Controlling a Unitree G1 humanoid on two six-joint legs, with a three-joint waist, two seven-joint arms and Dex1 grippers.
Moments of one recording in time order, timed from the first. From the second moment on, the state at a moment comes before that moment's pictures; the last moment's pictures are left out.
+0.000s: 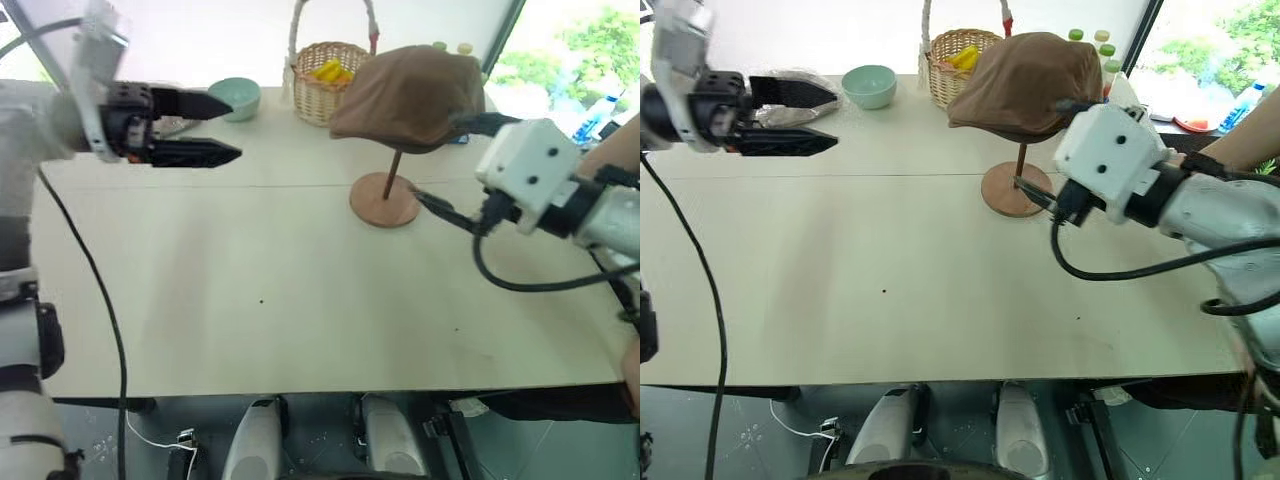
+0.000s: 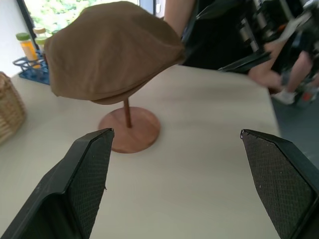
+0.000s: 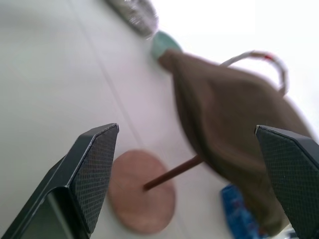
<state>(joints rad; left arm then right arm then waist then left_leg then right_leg) -1.05 0.96 0.04 0.20 -0.68 0.86 -1.38 -0.55 -1.02 0.01 -0.69 0.31 0.59 0.48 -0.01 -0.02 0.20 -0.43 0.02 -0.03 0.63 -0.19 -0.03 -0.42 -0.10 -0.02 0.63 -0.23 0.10</state>
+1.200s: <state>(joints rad) -1.08 0.93 0.09 0.17 -0.71 0.95 -1.26 -0.72 -0.69 0.23 -0.13 -0.45 0.05 0.38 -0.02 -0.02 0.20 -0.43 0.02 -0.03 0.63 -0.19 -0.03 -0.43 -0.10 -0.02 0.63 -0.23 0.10</state>
